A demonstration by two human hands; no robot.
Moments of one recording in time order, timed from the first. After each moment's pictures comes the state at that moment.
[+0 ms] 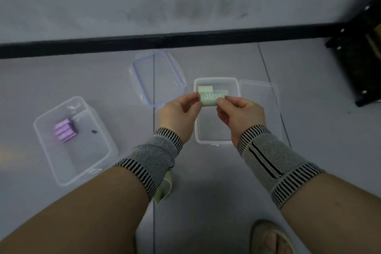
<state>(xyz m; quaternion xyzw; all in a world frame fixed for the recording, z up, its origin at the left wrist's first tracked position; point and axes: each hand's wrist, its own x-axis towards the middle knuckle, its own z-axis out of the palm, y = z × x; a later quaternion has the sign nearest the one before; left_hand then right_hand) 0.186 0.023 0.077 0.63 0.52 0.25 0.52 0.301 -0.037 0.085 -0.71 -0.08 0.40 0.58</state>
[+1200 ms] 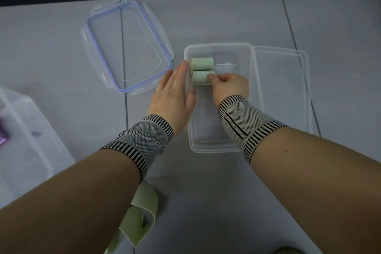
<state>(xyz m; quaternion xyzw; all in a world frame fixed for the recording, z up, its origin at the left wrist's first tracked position) 0.216 0.092 -0.081 0.86 0.43 0.09 0.28 0.350 0.059 -0.091 -0.85 -0.14 0.32 0.39</state>
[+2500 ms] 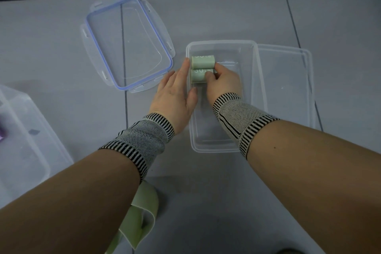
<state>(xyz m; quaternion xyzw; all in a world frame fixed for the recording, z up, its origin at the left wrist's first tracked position) 0.215 0.091 -0.083 0.84 0.43 0.11 0.32 0.342 0.070 -0.099 -0.86 -0.28 0.29 0.32</state>
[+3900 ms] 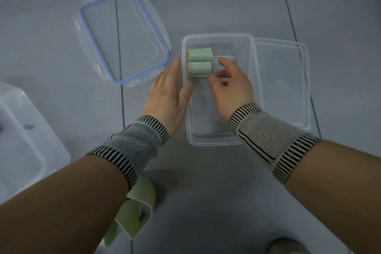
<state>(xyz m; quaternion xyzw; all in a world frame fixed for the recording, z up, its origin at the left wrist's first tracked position) 0.203 0.080 -0.083 0.82 0.44 0.12 0.34 0.344 0.026 -0.065 -0.83 -0.31 0.31 0.35</state>
